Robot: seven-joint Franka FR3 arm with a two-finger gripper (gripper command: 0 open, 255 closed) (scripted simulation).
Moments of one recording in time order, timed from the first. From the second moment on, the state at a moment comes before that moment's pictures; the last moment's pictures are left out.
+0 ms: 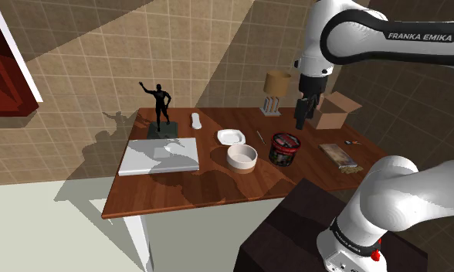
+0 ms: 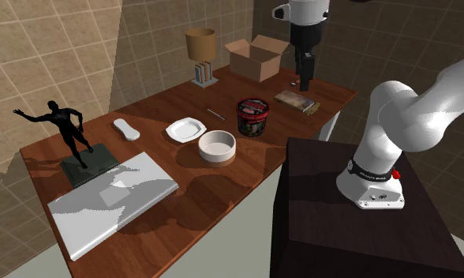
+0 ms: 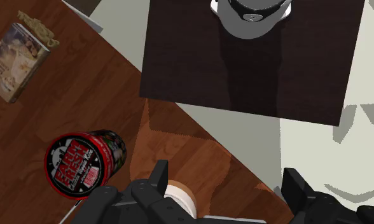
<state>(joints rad) 0.01 -0.79 -0.04 -2.45 -0.09 1.54 -0.11</state>
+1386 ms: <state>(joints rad) 0.02 -0.18 -0.11 -2.48 -0.07 2.23 -0.15</state>
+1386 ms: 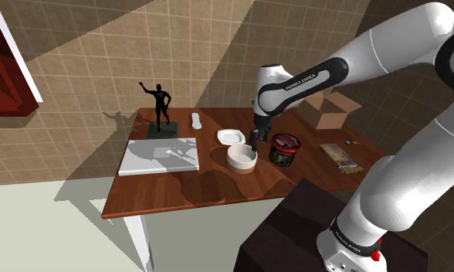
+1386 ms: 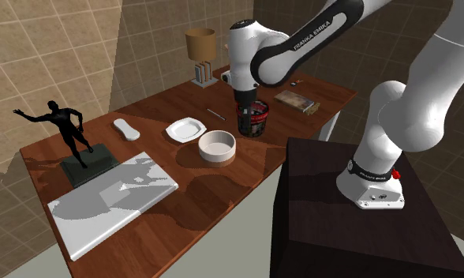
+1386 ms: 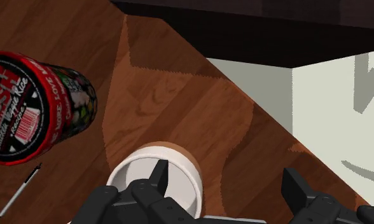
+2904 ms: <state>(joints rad) -0.02 0.57 -0.08 -2.07 0.08 2.60 -0.26</state>
